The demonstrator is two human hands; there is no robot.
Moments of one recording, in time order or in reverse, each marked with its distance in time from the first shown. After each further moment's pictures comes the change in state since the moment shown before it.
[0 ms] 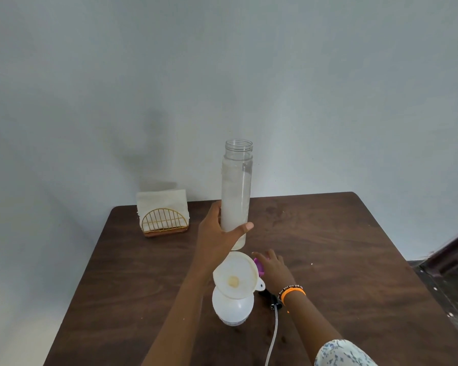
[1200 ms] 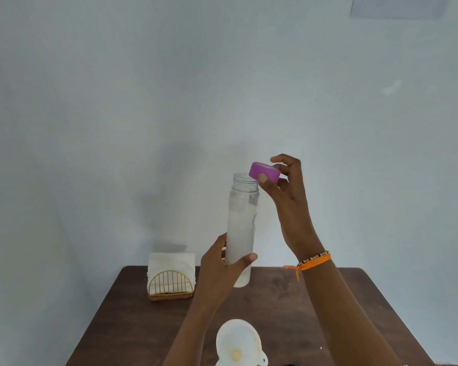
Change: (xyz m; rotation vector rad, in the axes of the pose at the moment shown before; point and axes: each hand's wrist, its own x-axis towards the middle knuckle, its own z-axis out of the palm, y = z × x) left_hand -0.001 0.065 -0.027 -0.018 0.133 0.124; right_hand -0.078 -0.148 -0.301 1.178 0.656 -0.745
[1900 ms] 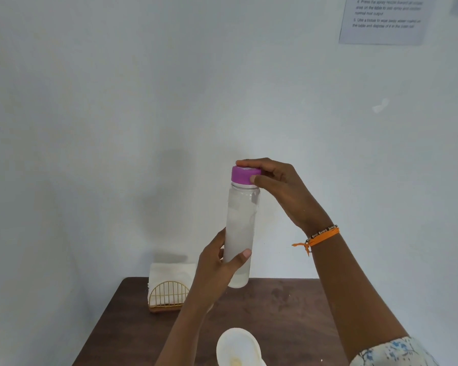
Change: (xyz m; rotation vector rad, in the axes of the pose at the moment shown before) left_hand -0.007 0.026 -0.020 -0.181 -0.079 0.092; right_hand 0.032 -0.040 -0.004 -0.177 -0.342 0.028
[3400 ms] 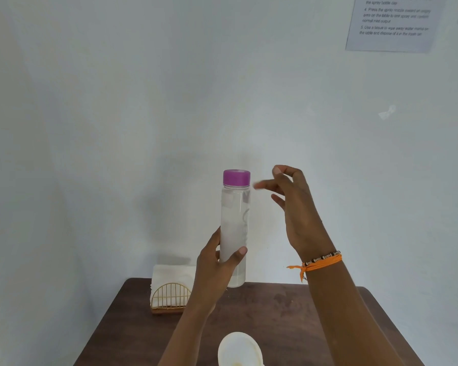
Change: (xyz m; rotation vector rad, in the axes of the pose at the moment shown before) left_hand 0.006 -0.001 -0.001 0.052 0.139 -0.026; right_hand -0.016 0.004 0.017 0.279 0.347 0.199
